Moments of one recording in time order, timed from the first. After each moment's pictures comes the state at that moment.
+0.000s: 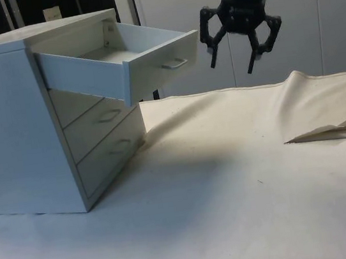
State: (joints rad) arm 0.40 -0.78 -0.36 -3.04 -0.58 2.58 -1.09
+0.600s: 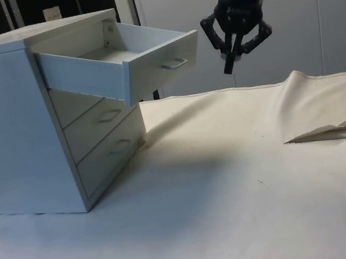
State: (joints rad) arm 0.41 -0.75 -0.35 -3.02 -0.58 2.58 -1.07
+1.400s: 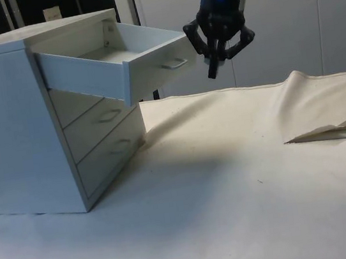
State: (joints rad) arm 0.42 -0.58 -0.29 -2.91 -0.60 2.61 -0.90
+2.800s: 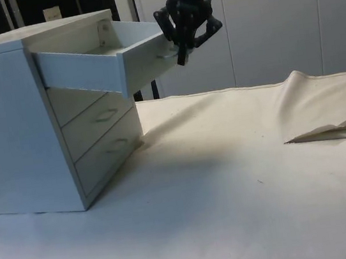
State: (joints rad) arm 0.41 -0.47 -0.31 -2.75 -0.63 2.59 -0.82
